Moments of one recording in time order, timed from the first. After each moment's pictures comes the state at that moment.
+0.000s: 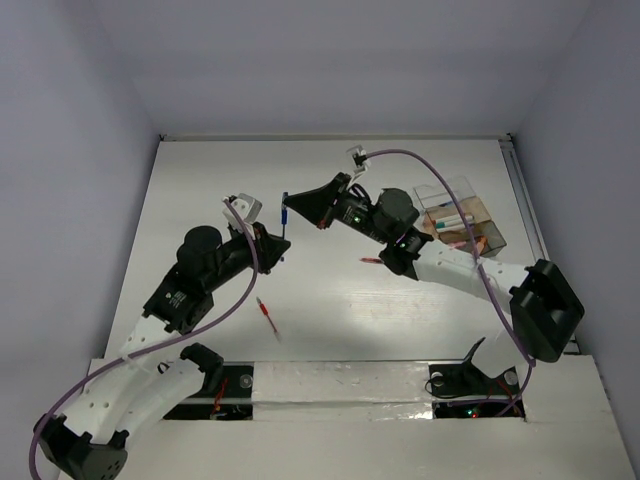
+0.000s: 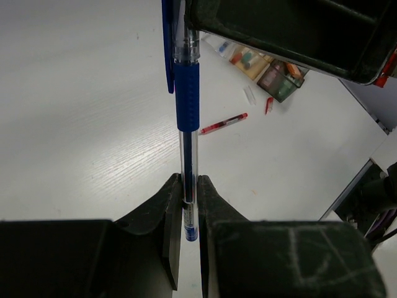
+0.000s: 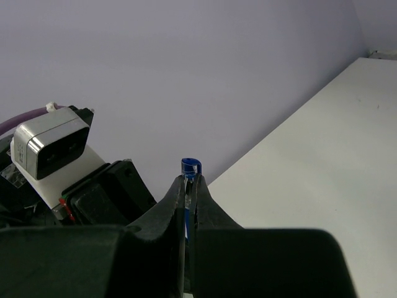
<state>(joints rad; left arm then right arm) -0.53 0.71 0.72 -0.23 0.23 -0.29 0.83 1.51 1.04 0.74 -0.29 0.72</state>
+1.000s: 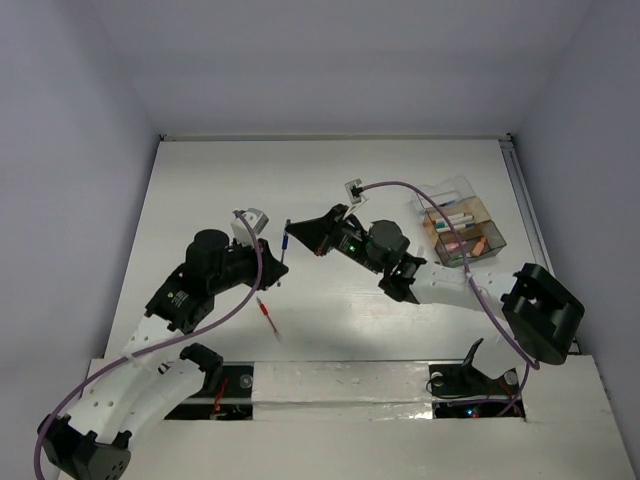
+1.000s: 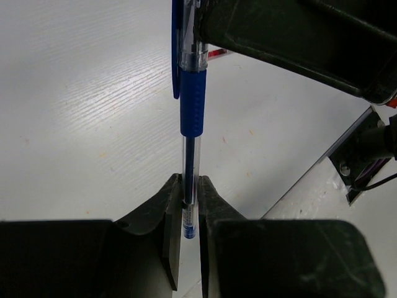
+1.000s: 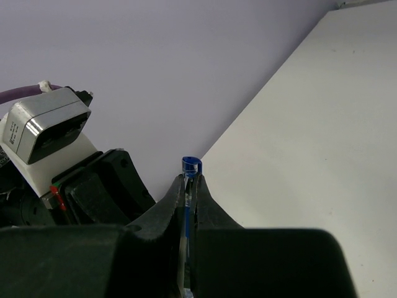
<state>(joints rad) -0.49 0.71 0.69 -0.43 0.32 -0.31 0.93 1.50 0.83 0.81 -0.09 0.75</state>
